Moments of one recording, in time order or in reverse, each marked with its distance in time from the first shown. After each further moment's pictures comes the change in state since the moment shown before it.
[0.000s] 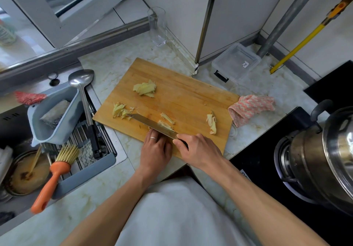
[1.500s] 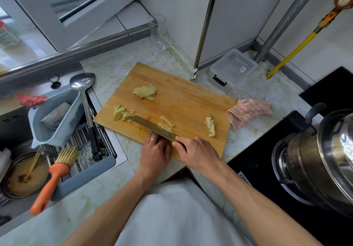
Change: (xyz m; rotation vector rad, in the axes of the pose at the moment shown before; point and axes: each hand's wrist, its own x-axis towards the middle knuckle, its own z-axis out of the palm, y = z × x) left_hand -0.001 0.001 -0.001 0.013 0.011 -0.001; right_hand -0.002 -0.002 0.004 -0.044 0.024 -0.020
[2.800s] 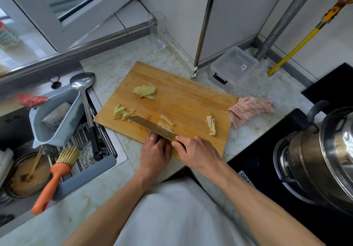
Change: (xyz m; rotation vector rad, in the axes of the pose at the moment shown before) left_hand 0.000 -0.001 0.001 -0.006 0.000 0.007; right_hand 0.000 0.003 0.003 -0.010 0.006 -0.007
